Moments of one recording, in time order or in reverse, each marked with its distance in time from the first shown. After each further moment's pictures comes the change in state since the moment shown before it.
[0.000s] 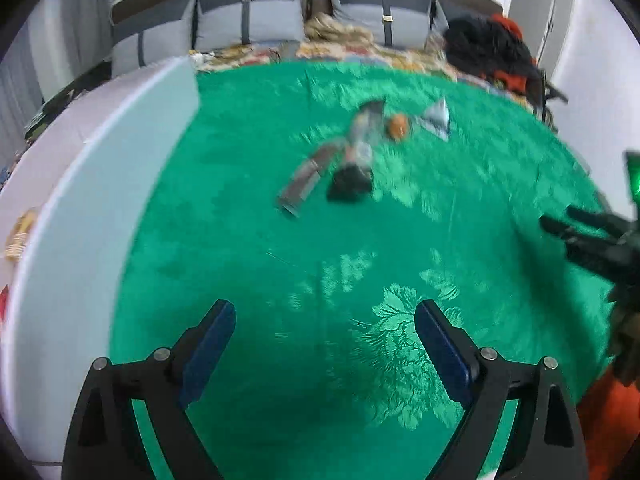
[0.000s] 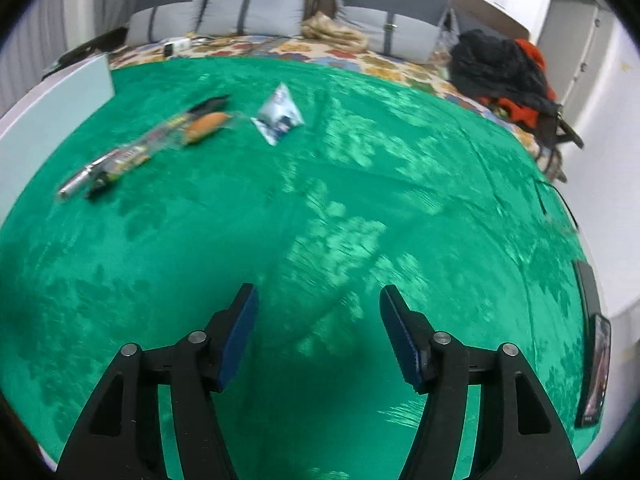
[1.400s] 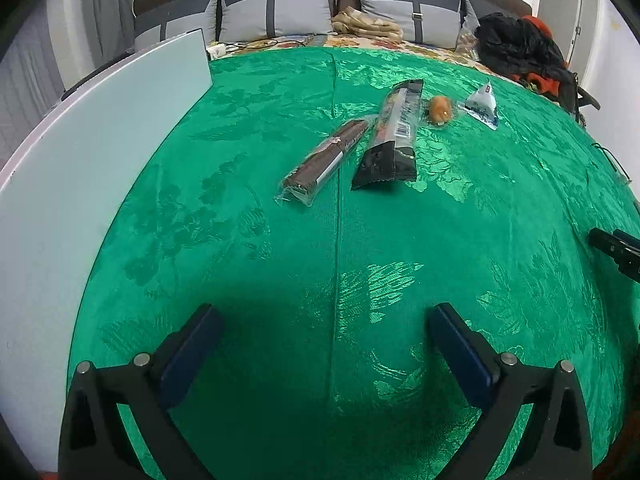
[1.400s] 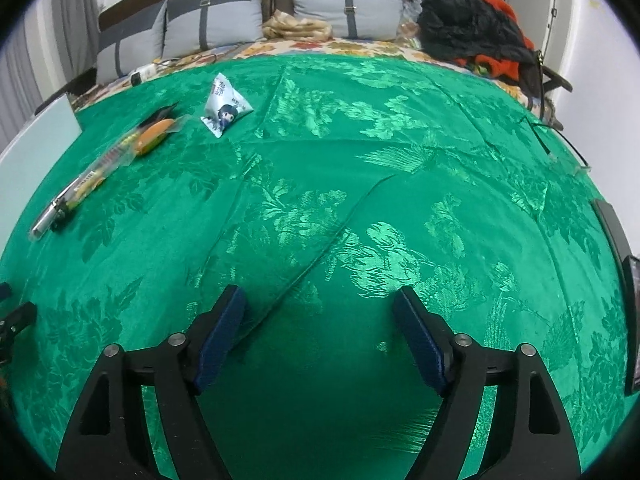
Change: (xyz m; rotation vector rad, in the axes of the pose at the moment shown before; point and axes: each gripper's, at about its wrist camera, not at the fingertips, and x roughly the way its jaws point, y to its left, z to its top) left arm 0.053 0.004 -0.003 -0.065 -0.028 0.091; right arm 0.039 -0.035 -0.014 0.173 -0.002 0.049
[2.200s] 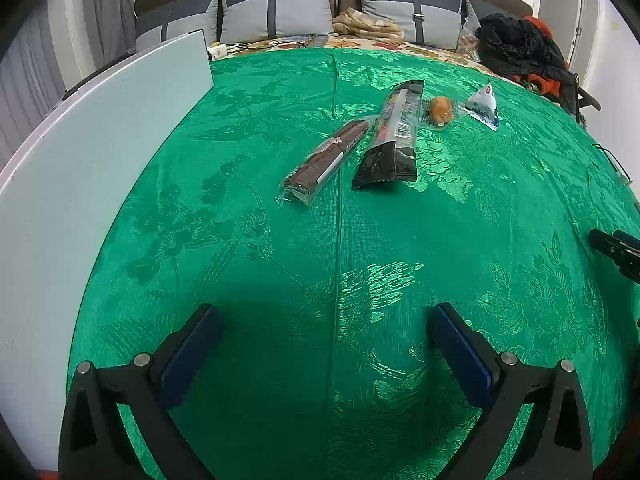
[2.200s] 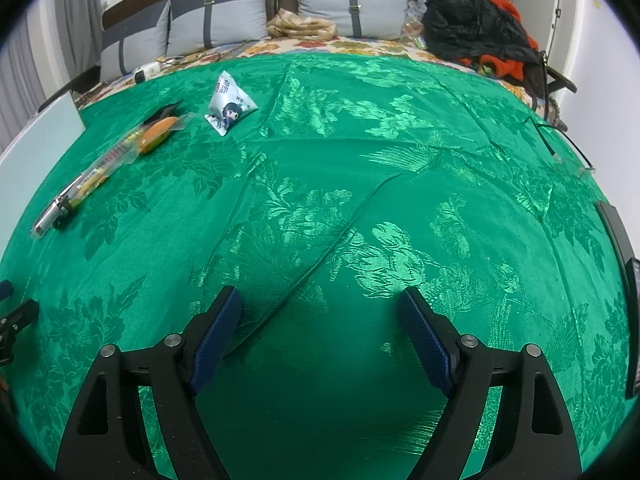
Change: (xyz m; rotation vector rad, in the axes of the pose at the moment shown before) left arm 0.000 0.000 0.000 -0.001 0.001 0.002; right arm 0.001 0.000 0.001 -0.004 0.003 0.013
